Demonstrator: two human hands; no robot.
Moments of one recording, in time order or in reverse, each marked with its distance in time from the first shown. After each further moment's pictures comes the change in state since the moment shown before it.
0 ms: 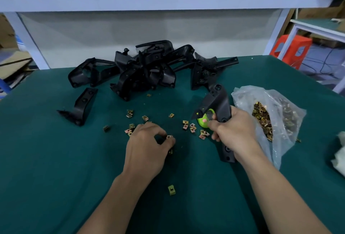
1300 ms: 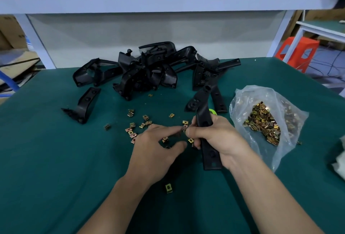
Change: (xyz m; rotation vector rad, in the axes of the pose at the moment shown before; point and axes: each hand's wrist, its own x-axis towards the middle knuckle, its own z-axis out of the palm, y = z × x) left_hand -0.016 0.025 -0.007 -0.295 -0.034 0.056; right_hand -0.028 -0.026 0.014 0.423 -0.439 0.104
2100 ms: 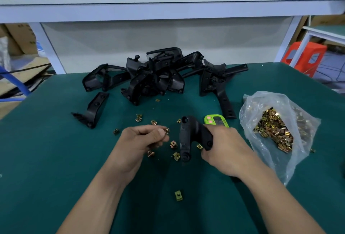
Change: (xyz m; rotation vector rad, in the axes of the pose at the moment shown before) left_hand 0.021 -0.016 -0.048 -0.687 -0.102 -0.427; right_hand 0.000 0.008 -0.006 -1.153 0.082 -0.275
